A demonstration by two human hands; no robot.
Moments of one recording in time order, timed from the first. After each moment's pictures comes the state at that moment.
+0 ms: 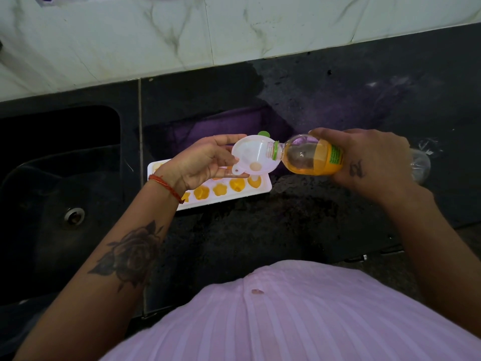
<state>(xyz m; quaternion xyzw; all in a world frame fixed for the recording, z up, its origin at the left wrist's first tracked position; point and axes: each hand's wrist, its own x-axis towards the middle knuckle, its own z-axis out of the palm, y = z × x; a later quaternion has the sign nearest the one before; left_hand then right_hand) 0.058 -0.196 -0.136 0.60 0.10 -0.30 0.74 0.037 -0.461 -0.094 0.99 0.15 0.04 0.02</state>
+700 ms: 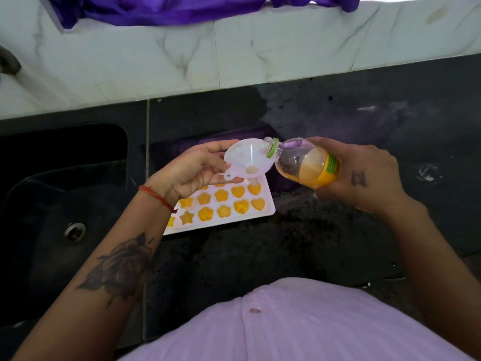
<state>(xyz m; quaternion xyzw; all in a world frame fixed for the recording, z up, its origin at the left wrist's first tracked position) 0.070 -0.175 -0.118 0.55 0.10 -0.28 0.78 0.058 -0.450 -0.088 0.98 0.15 0.03 -0.11</state>
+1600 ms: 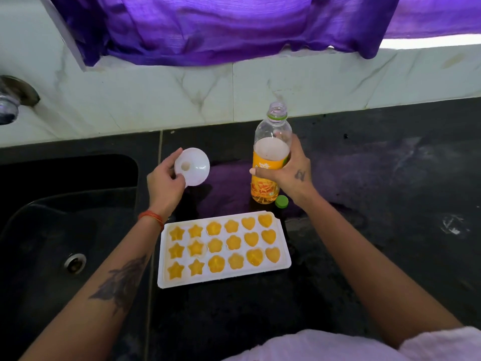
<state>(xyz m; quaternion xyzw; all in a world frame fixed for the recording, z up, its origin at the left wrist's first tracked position) 0.129 -0.095 -0.174 0.82 0.20 0.16 0.51 0.180 -0.336 -0.147 0.81 0.09 0.06 -0.57</state>
